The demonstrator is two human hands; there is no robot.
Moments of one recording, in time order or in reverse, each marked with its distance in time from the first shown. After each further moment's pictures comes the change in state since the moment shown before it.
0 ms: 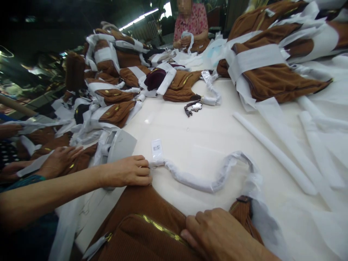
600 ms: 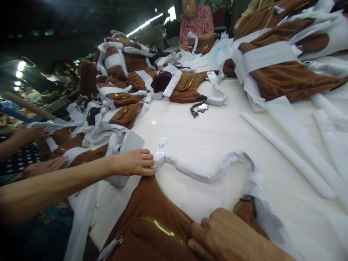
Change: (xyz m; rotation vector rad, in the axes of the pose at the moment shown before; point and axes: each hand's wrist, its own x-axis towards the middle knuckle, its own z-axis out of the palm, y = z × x) left_hand -0.024 -0.028 0.004 0.118 -0.082 0.007; right_hand -0.006 0.002 0.003 0.175 0.053 -0.051
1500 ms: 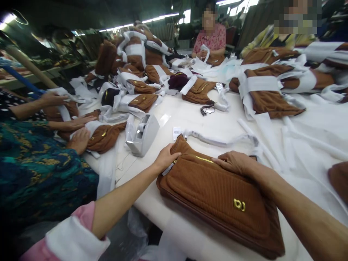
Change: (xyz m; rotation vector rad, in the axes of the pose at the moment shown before) left_hand 0.047 0.121 0.023 -1.278 0.981 -1.212; right_hand 0.009 0.022 -0.066 -0.072 -0.242 0.643
